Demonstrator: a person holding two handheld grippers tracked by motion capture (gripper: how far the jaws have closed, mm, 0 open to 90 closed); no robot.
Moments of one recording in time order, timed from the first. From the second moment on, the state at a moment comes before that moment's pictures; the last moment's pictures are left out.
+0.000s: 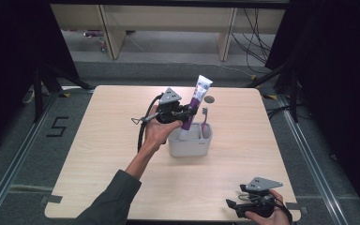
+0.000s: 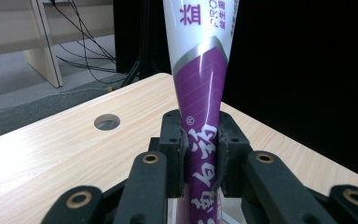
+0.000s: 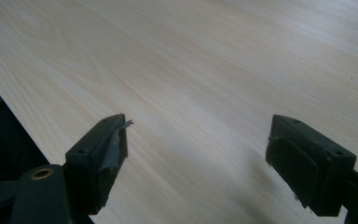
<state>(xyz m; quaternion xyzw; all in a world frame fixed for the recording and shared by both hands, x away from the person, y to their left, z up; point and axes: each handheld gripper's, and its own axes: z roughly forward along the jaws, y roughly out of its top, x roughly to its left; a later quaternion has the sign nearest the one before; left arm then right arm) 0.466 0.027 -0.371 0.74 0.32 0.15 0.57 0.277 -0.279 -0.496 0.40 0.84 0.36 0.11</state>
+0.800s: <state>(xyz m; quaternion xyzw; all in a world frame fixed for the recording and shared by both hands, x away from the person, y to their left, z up) 0.471 0.023 -0.404 0.74 0.33 0.14 0.57 0.275 -0.278 -0.495 0.40 0.84 0.36 0.10</state>
